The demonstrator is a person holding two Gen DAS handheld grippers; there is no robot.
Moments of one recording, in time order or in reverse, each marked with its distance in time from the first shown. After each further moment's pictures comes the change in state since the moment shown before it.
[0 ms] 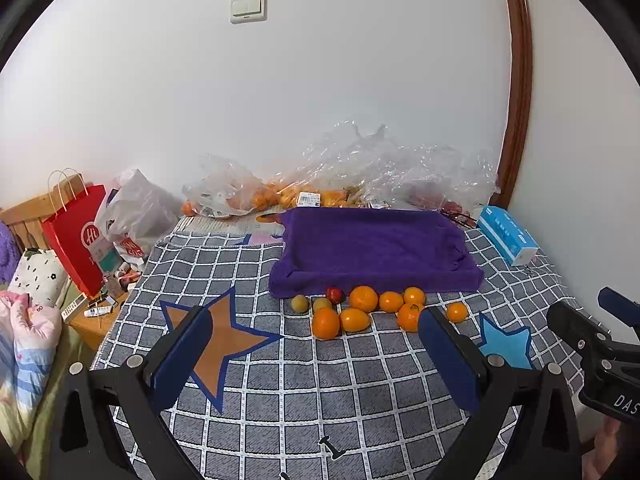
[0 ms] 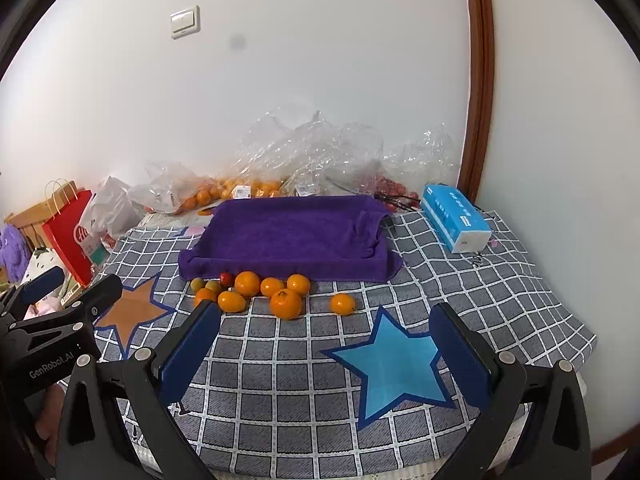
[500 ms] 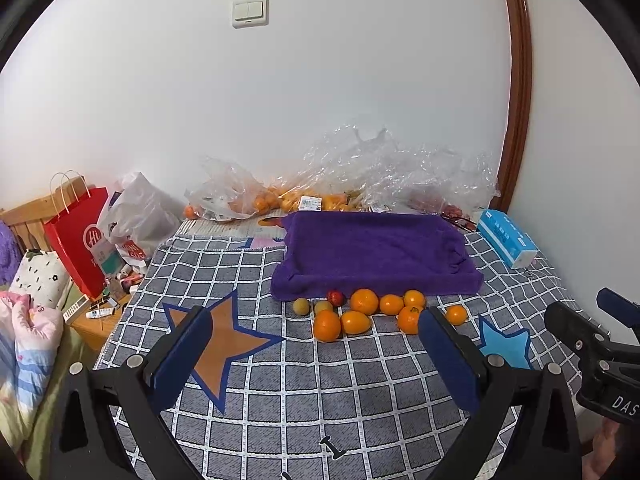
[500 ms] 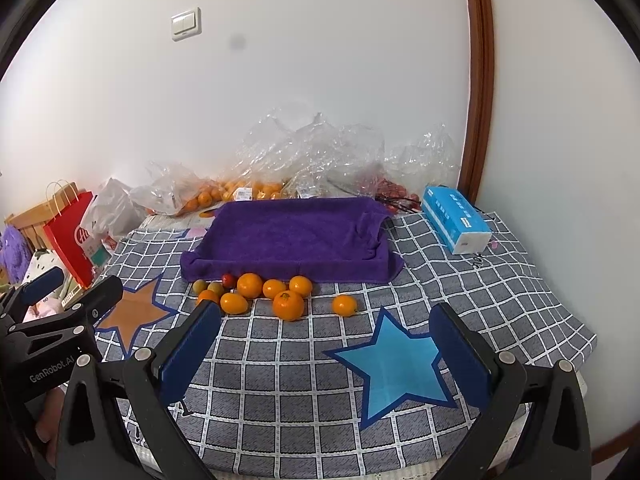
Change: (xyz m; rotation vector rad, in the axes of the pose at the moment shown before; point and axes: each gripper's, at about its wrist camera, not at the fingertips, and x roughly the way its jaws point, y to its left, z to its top) left arm -0.007 -0.001 -0.001 -0.006 -0.013 -0.002; right arm -0.003 0.000 0.000 0.004 -0.008 0.010
